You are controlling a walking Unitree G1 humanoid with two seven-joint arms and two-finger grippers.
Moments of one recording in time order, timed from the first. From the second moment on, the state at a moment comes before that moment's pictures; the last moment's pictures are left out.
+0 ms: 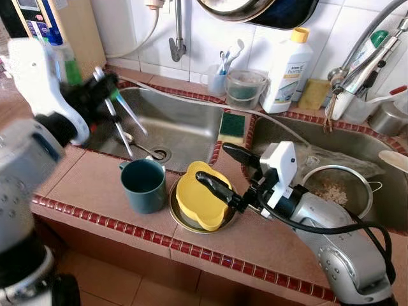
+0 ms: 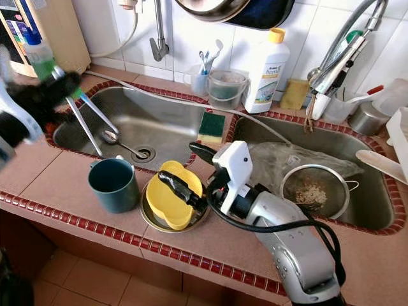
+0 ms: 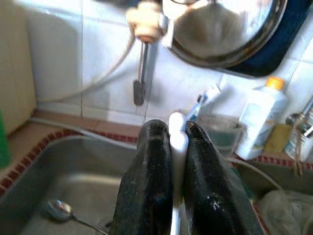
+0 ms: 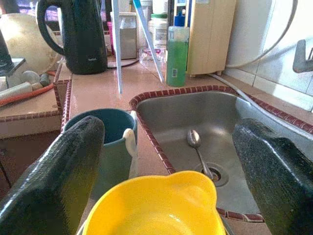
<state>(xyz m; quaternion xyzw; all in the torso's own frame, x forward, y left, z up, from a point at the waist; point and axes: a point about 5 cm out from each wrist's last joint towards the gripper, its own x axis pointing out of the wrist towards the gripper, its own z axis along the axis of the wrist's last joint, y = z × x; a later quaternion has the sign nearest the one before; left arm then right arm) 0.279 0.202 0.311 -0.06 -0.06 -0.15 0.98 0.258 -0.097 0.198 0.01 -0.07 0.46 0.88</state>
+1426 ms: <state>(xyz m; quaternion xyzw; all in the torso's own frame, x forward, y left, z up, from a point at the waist) 0.372 0.175 0.282 0.07 -0.10 -0.20 0.97 0.230 -0.128 0.205 0.03 -0.07 0.36 0.93</state>
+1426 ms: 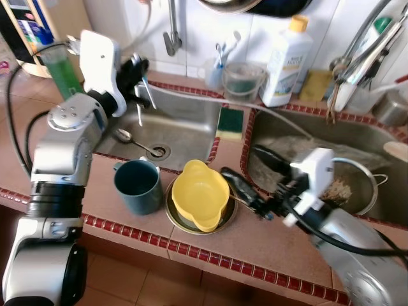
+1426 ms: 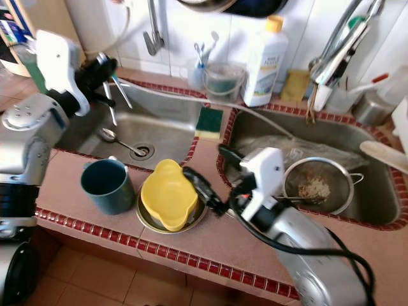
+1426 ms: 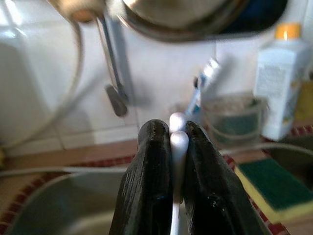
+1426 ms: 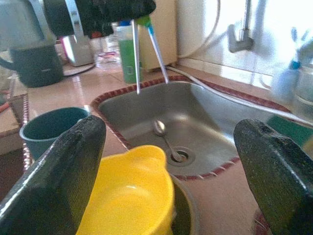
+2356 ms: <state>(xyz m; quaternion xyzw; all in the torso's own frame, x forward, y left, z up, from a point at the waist) 0.387 0.159 0.251 0.08 -0.05 -0.29 0.95 0.198 -0.137 0.206 0.05 -0.02 0.31 0.95</state>
